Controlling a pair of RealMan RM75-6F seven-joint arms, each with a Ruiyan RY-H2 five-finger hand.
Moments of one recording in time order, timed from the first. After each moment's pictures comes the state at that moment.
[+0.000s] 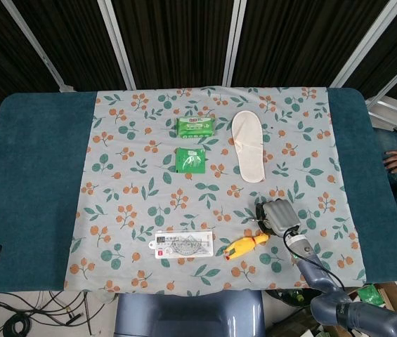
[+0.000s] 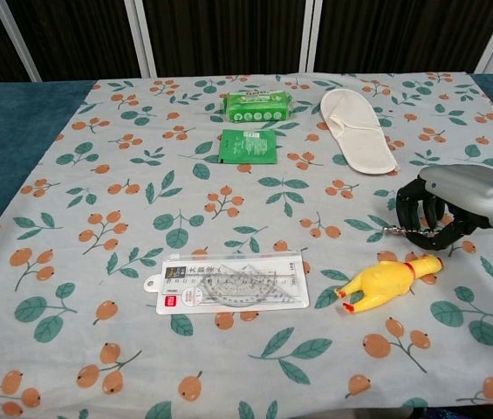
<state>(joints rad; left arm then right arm) 0.00 -1.03 -0.02 -1.66 1.50 1.54 -0.09 0.56 -1.61 0.10 -1.27 -1.25 0.96 -0.19</state>
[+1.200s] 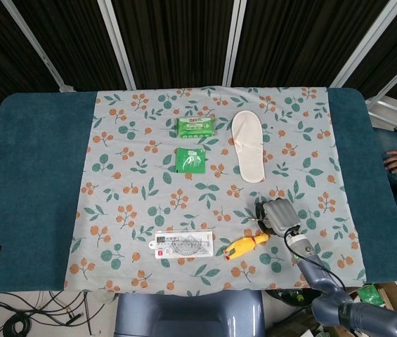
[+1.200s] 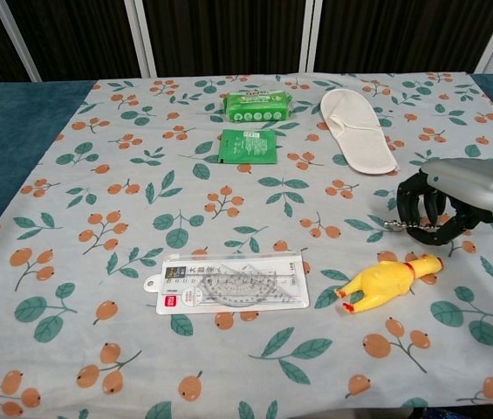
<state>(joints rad) 0.00 -1.03 -0.02 -1.66 1.50 1.54 -0.10 0.56 -1.57 0.11 -1.33 -1.25 0.97 -0.20</state>
